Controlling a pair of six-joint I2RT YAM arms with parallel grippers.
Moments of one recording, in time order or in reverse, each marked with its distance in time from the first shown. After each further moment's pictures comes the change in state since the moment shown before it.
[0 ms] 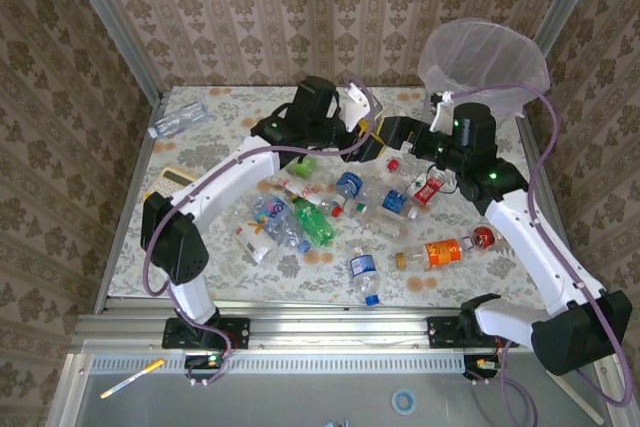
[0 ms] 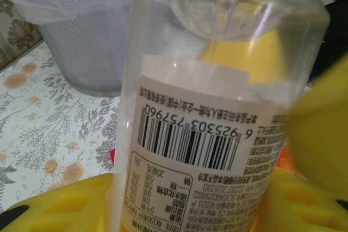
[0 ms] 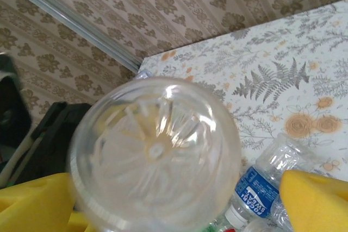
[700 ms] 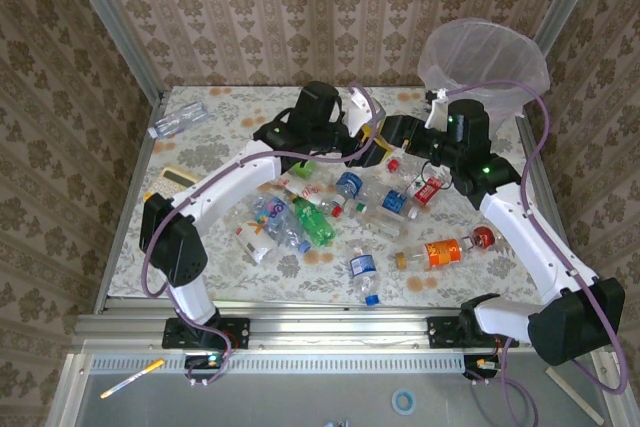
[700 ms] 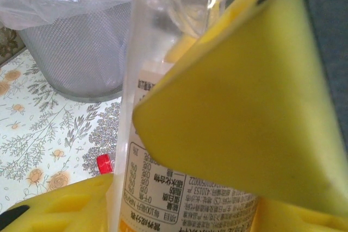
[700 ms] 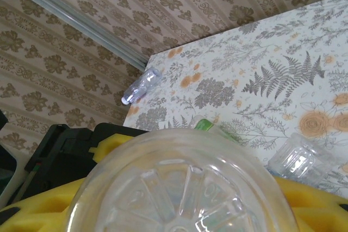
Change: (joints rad) left arm -0.018 -0.010 -0.032 0.040 0.023 0.000; right arm 0.001 0.039 0.008 0.040 -0.029 0.041
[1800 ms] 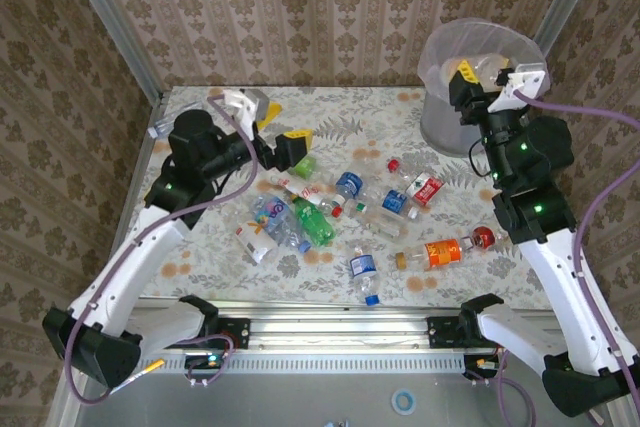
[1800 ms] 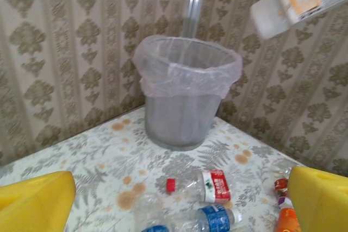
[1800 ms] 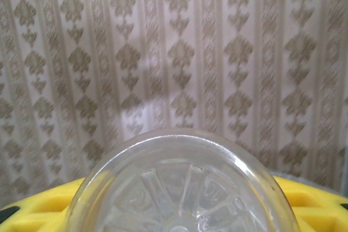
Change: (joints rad) left arm 0.293 -0.678 -0.514 0.258 -0.056 -0.248; right arm -0.003 -0.275 0.077 0.307 0.605 -0.697
